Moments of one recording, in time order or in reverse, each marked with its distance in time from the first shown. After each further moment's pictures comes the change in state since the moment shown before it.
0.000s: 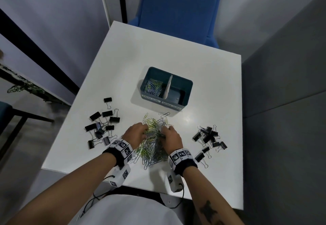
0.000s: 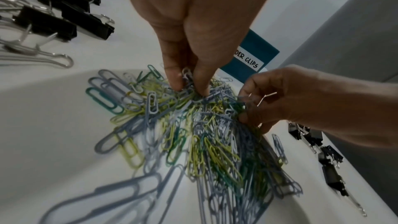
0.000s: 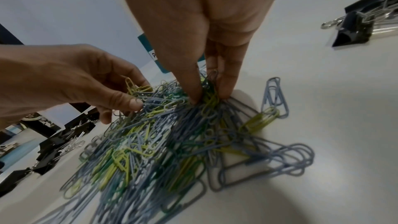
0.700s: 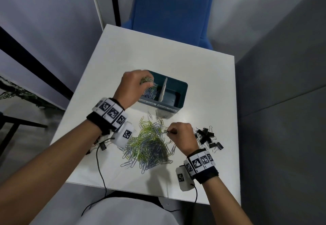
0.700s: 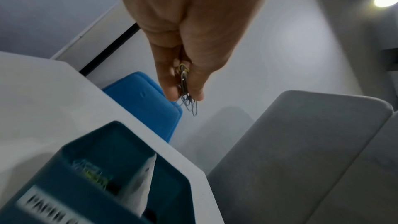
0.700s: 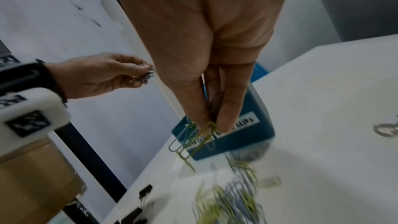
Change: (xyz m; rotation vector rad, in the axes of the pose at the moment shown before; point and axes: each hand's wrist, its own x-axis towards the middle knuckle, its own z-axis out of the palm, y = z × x) left_hand 0.049 0.090 -0.179 -0.252 0.447 0.266; right_hand -0.019 0.000 -0.088 0.168 0.156 -0.099
